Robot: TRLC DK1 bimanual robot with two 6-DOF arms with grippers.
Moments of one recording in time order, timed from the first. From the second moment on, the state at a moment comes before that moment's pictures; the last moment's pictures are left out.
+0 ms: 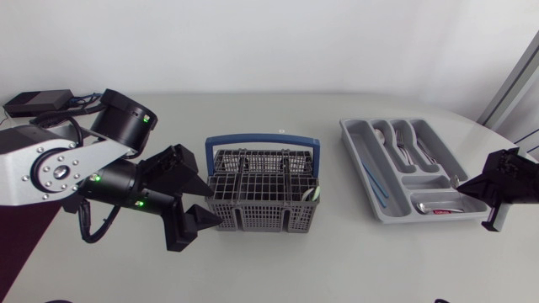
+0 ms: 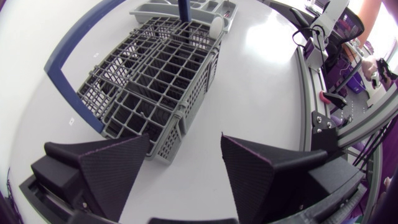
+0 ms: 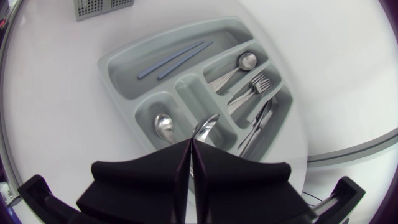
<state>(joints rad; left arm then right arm) -0.43 1.33 0.81 -0.51 0.46 0.62 -0.61 1.48 0.83 -0.47 -0.49 -1.50</state>
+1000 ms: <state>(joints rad) -0.49 1.28 0.84 -0.57 0.42 0.57 -0.25 1.11 0.80 -0.61 -0.52 -1.00</state>
